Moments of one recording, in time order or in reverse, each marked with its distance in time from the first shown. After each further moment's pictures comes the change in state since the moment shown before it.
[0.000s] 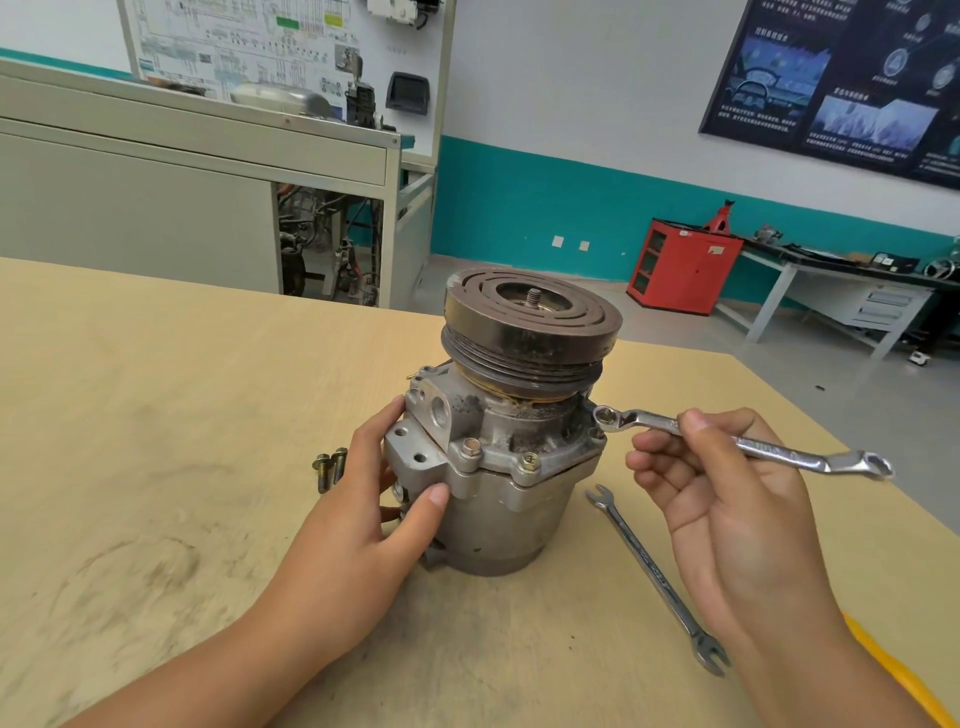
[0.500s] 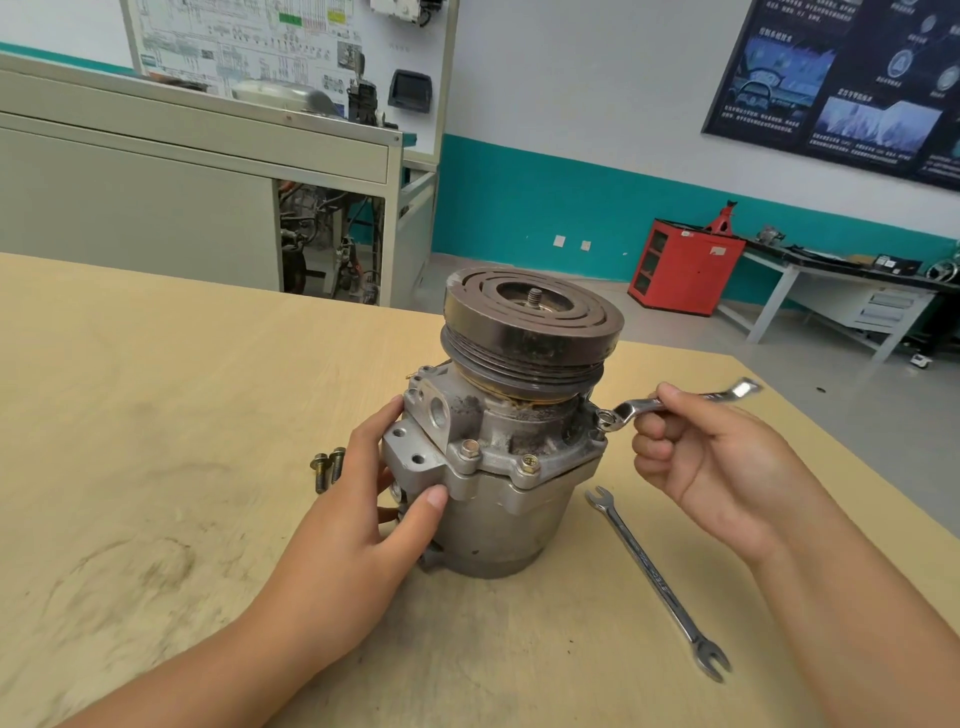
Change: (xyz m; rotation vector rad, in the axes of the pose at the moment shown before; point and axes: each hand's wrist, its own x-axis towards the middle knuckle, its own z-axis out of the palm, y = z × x) left_hand -0.001 0.002 0.001 -0.004 -0.002 0.017; right_hand 0.047 -0.016 -0.006 -0.082 -0.168 0.458
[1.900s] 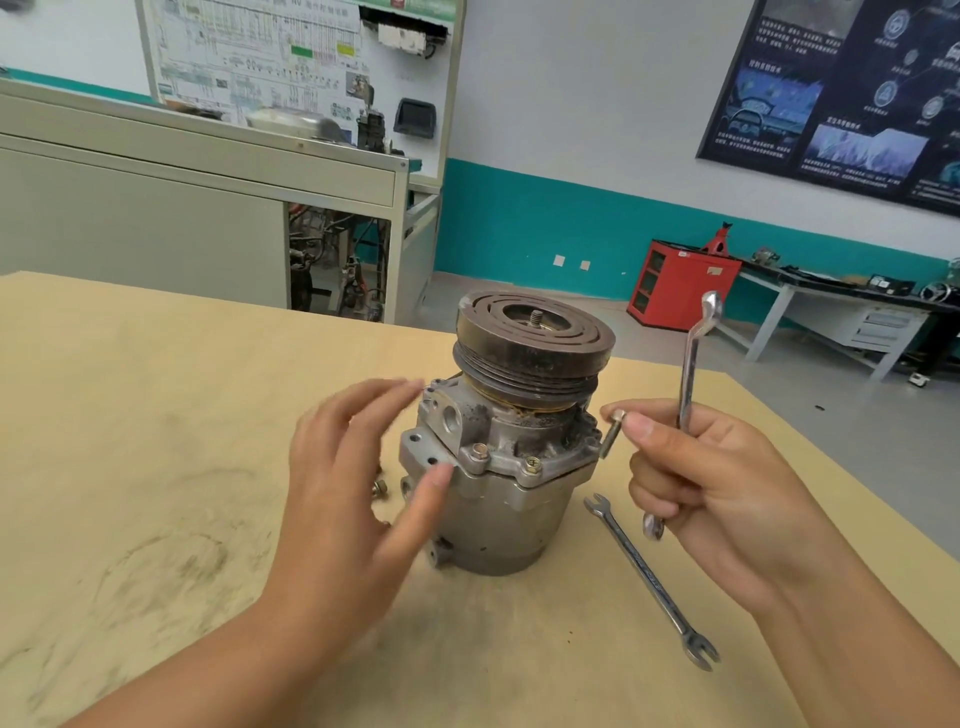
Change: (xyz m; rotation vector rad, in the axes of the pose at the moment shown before) left_hand -0.007 0.032 -0.011 0.423 0.356 0.478; right_hand -0.050 -0.003 0.031 -0.232 -0.105 -0.183
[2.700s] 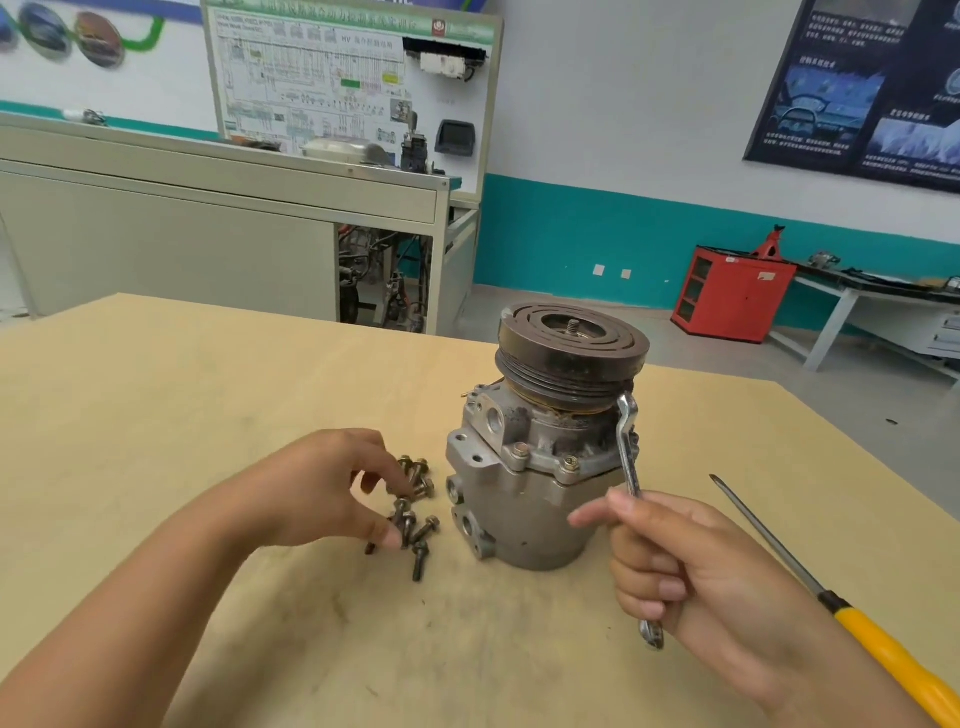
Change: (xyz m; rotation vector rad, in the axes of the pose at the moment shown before) left_hand 0.039 -0.057 -0.056 0.191 -0.860 -0.306; right_hand -0.026 0.029 0.015 0.072 -0.207 0.316
